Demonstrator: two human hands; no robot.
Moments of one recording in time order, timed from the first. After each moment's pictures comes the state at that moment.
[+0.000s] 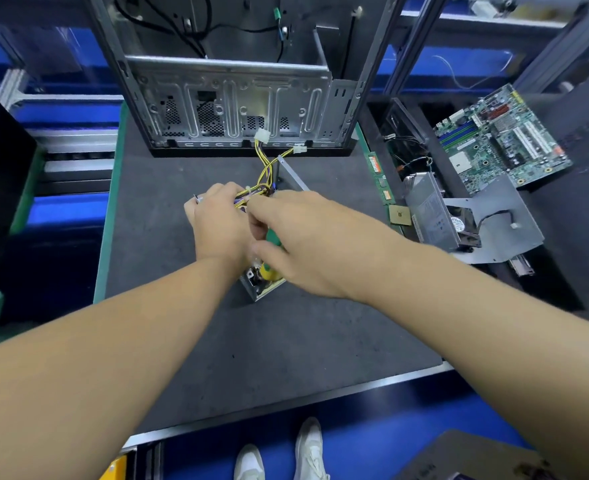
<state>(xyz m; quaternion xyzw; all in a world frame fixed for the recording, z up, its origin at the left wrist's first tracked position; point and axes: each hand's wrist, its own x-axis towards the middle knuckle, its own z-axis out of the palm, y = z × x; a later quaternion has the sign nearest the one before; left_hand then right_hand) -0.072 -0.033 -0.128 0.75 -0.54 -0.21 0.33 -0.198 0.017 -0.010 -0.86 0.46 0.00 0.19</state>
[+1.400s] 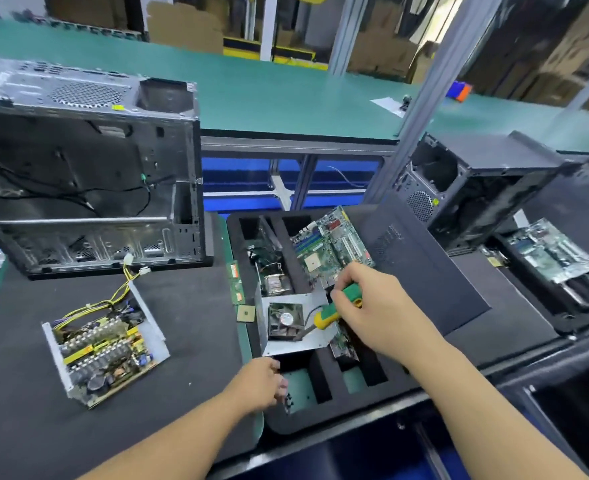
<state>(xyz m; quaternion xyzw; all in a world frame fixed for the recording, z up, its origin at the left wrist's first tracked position) -0.339 0.042 -0.079 0.55 -0.64 -0.53 0.06 -0.516 0.048 0.111 -0.70 0.66 -0.20 0.17</state>
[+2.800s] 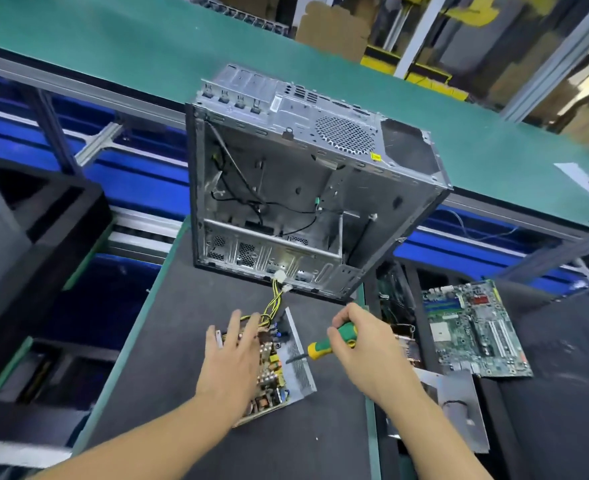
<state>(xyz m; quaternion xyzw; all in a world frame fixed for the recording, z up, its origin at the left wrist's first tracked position) -0.081 -0.022 -0.104 0.67 -0.73 -0.05 -0.12 -0.272 -0.067 0.035 -0.75 0.60 -0.12 0.24</state>
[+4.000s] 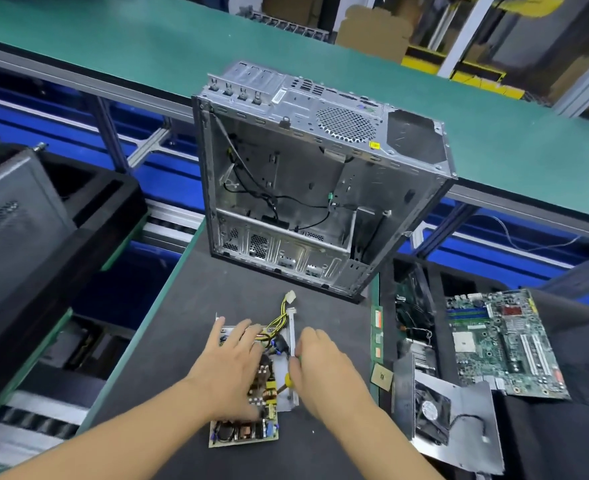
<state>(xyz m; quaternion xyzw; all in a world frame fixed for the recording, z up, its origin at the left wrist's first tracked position) -0.088 0.005 -0.069 0.64 -0.75 -0.12 -0.13 -0.247 -0.036 0.008 -0.80 0.55 0.09 0.21</state>
